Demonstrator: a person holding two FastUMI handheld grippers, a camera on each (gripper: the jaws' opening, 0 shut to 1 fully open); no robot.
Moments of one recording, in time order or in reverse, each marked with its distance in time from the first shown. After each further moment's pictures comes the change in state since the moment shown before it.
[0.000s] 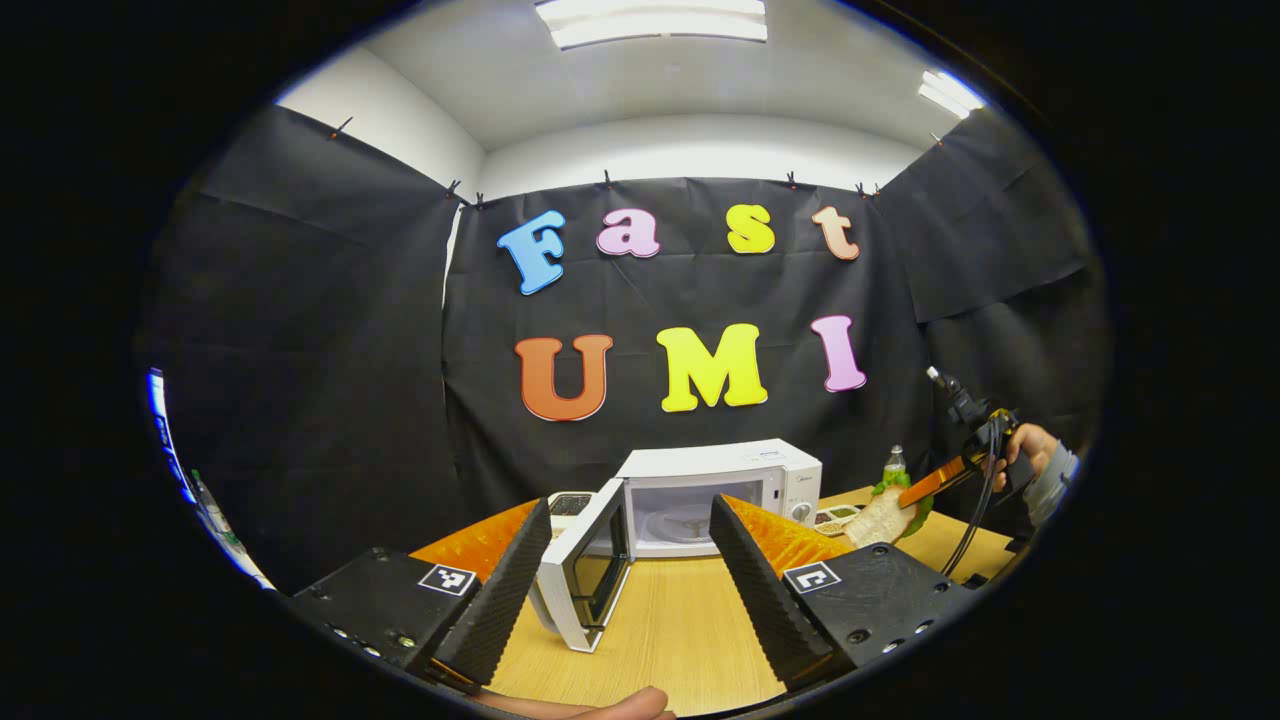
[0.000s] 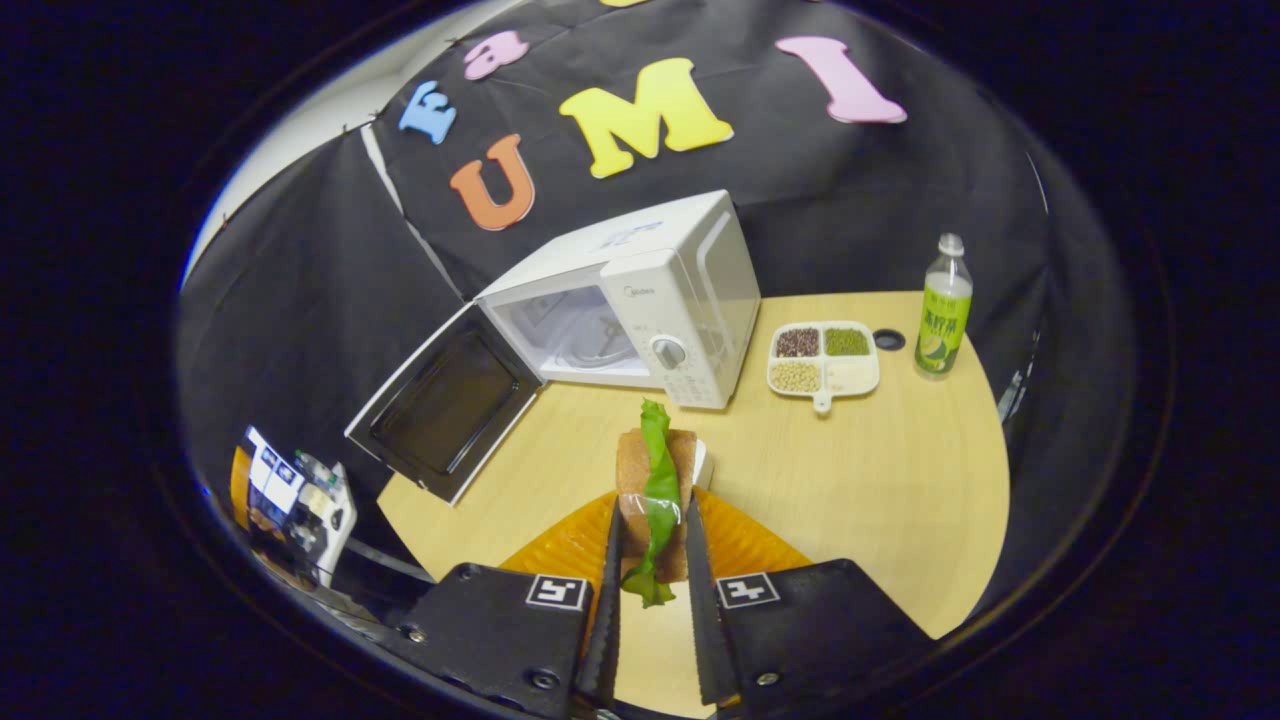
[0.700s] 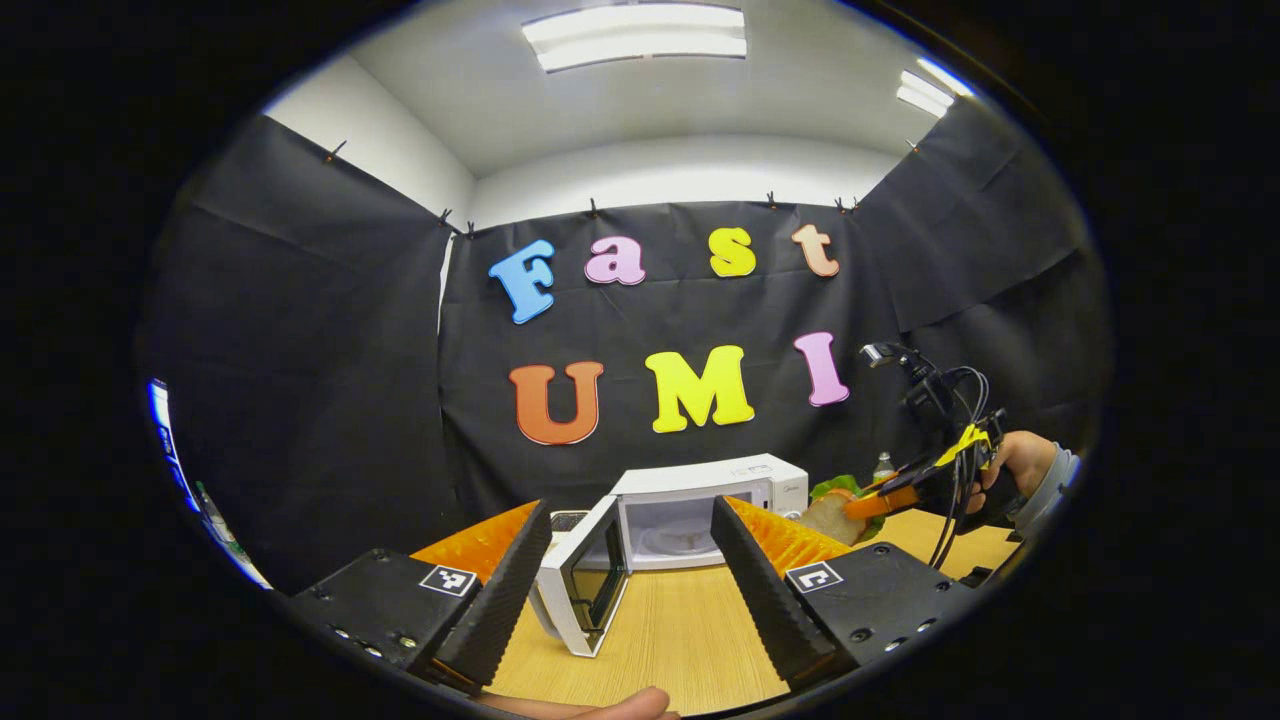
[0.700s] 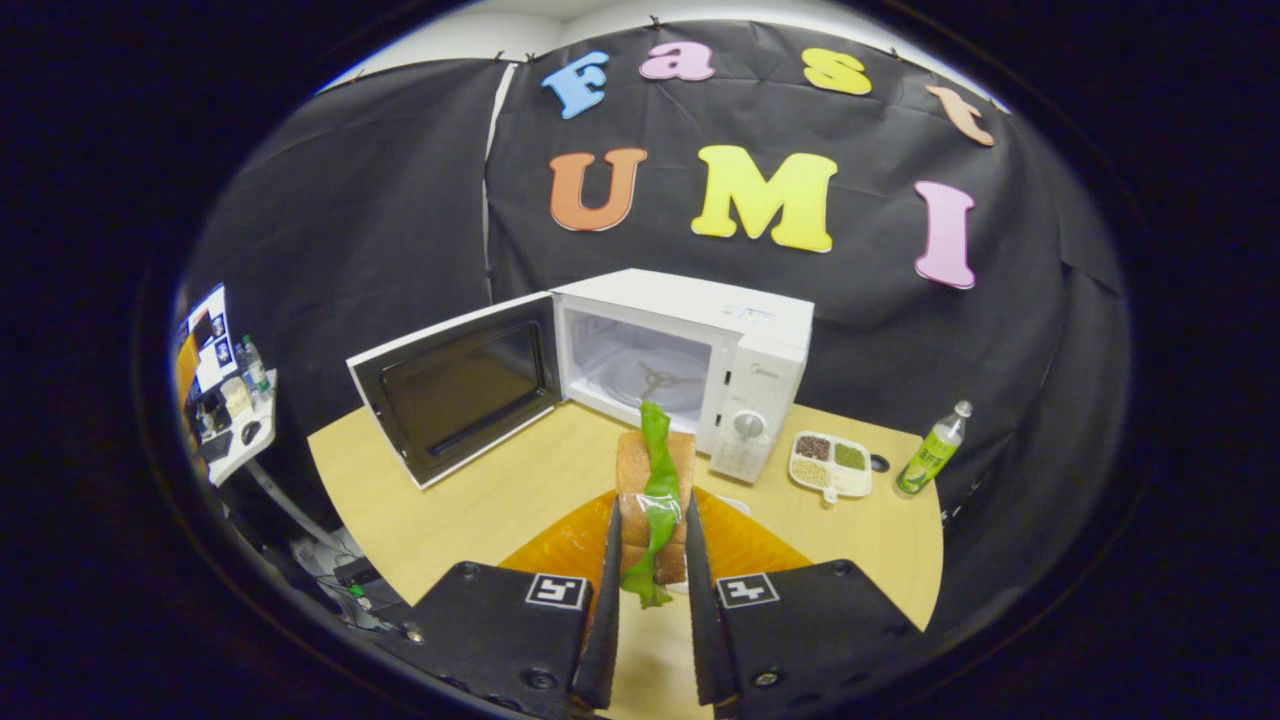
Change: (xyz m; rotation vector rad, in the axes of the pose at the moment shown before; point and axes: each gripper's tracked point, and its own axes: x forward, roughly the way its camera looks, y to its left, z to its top) left arm -0.022 -0.012 0.014 -0.003 -0.091 -0.057; right arm 0.016 0.139 0.011 -0.291 -0.175 -0.113
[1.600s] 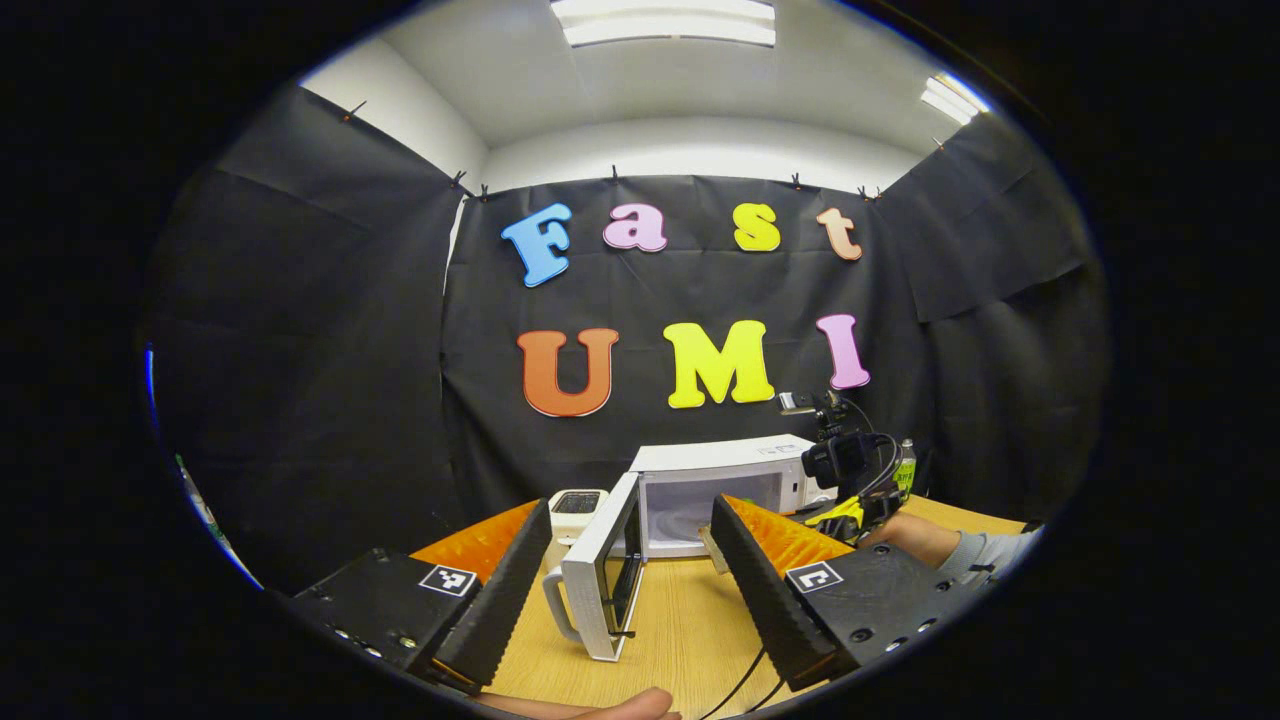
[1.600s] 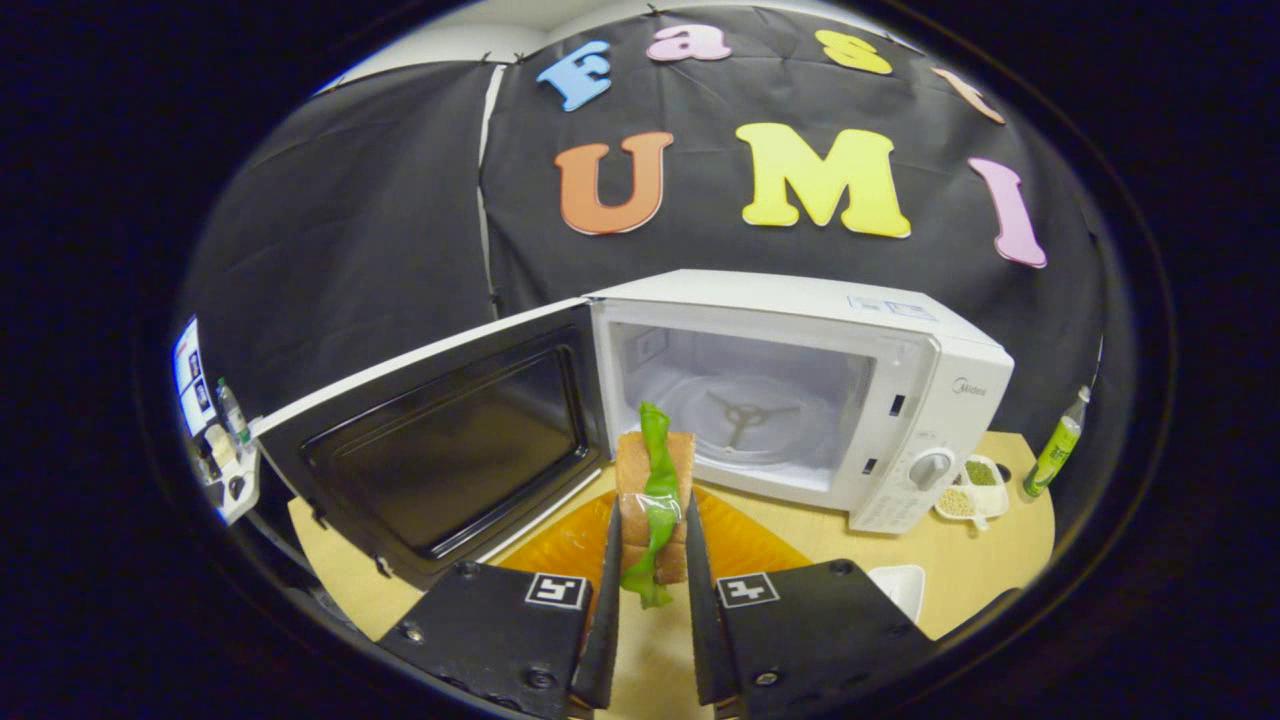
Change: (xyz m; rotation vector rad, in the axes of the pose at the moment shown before) left arm 0.053 0.053 -0.057 -0.074 0.077 0.000; right arm 0.203 0.083 0.039 0.109 -0.103 0.004
